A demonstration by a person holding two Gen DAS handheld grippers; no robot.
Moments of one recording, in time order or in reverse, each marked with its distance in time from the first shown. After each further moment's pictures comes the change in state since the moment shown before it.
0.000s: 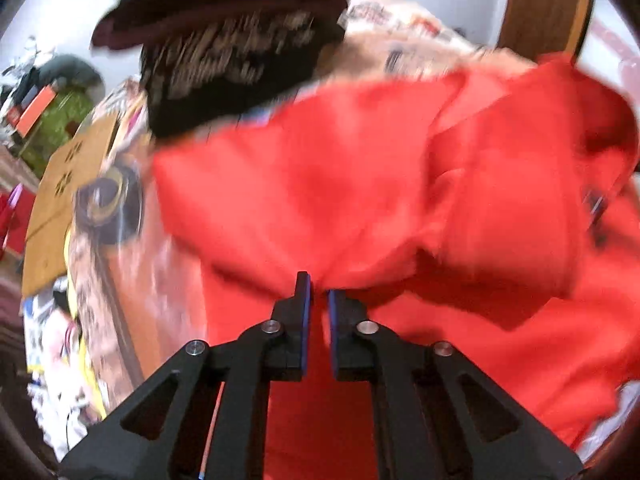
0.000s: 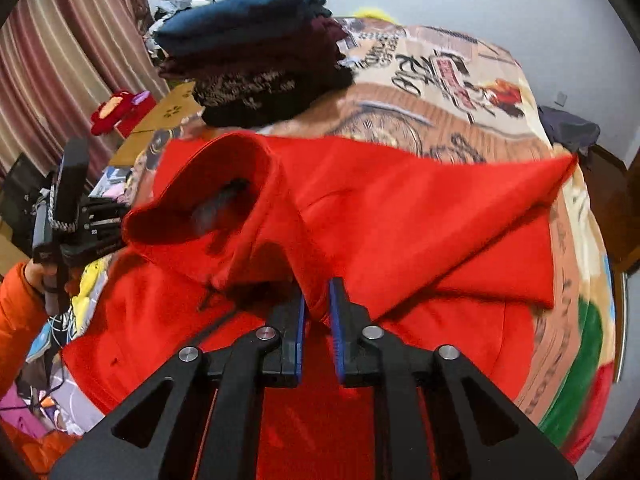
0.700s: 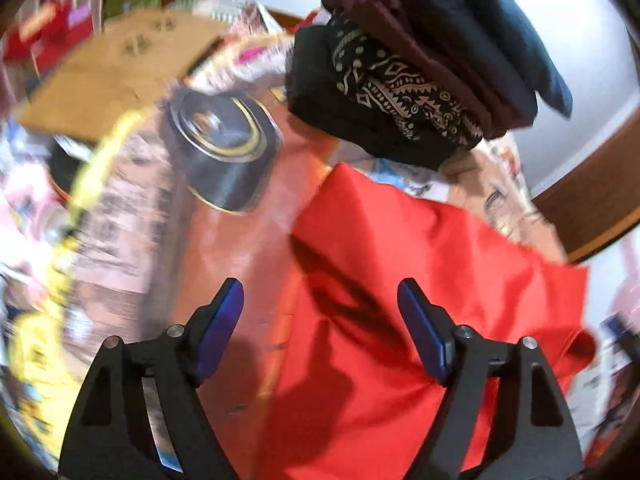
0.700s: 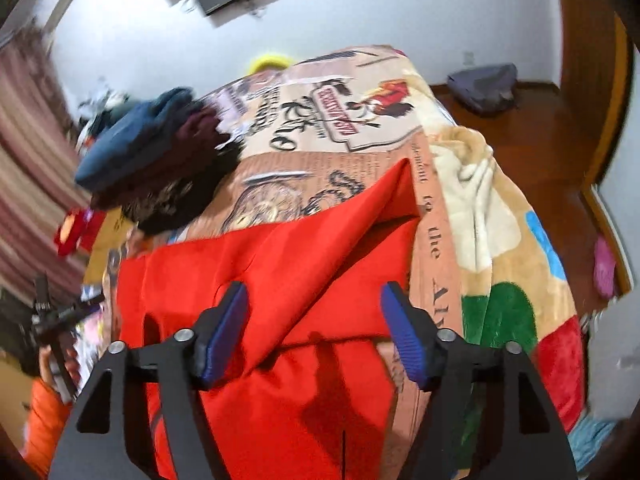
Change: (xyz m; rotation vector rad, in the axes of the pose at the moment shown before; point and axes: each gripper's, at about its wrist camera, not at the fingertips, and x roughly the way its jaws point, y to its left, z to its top) left arm -0.001 0.143 0.001 -0.658 -0.070 -0.209; right arm -0.060 -0.098 0.013 0.392 -0.162 -0.085
